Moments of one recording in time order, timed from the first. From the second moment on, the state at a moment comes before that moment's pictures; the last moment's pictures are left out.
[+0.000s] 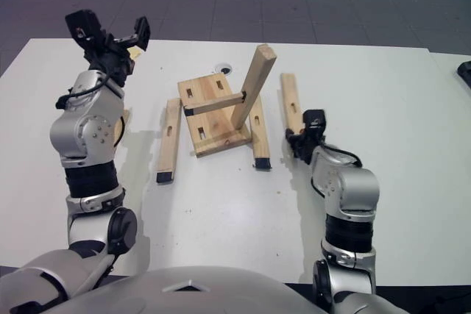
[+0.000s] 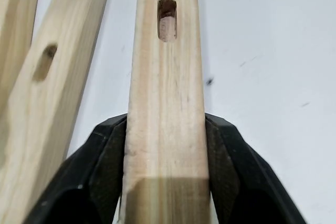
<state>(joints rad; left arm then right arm) -0.58 0.08 0.31 -0.10 -0.35 0.63 0.15 -0.22 -0.23 -0.23 -0.36 0.25 1.05 0.06</state>
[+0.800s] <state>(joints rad) -0.96 0.09 0.37 -0.17 -1.36 0.82 0.06 -0.64 -0.29 -0.01 -0.46 0.32 0.38 0.38</state>
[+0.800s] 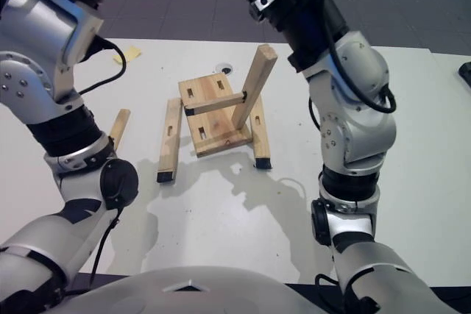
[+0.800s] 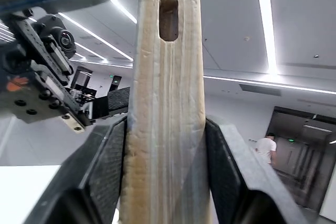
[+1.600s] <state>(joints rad) -0.96 0.17 0.35 -0.15 -1.44 0.76 0.09 -0.53 -0.32 0.09 -0.40 0.20 0.33 0.43</state>
